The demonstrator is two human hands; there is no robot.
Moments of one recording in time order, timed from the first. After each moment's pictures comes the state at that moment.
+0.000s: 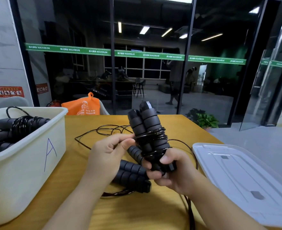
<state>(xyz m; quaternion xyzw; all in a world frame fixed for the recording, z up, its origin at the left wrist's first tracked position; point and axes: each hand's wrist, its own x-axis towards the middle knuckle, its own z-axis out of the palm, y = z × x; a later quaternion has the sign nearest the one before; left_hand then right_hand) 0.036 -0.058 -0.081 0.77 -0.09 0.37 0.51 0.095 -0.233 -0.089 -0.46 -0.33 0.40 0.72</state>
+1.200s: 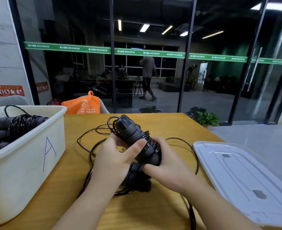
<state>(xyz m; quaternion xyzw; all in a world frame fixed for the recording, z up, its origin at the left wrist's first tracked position) 0.036 -0.077 -0.082 0.78 0.01 0.35 0.52 0.080 -0.223 -0.086 -0.82 -0.29 0.01 0.50</state>
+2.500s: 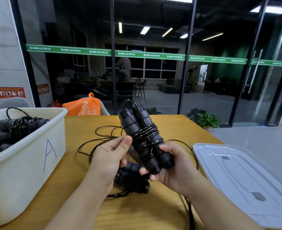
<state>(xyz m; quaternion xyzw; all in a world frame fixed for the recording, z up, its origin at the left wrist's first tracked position) 0.038 -0.070 -0.083 0.61 -0.01 0.21 0.76 0.093 -0.227 -0.086 -0.45 -0.23 0.35 0.79</state>
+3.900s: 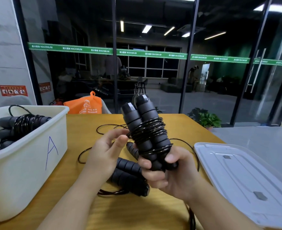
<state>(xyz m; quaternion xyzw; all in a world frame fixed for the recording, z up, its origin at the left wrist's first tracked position) 0.043 -0.050 -0.084 0.76 -0.08 0.34 0.55 0.088 -0.226 -0.088 -0.33 -0.37 0.47 0.73</state>
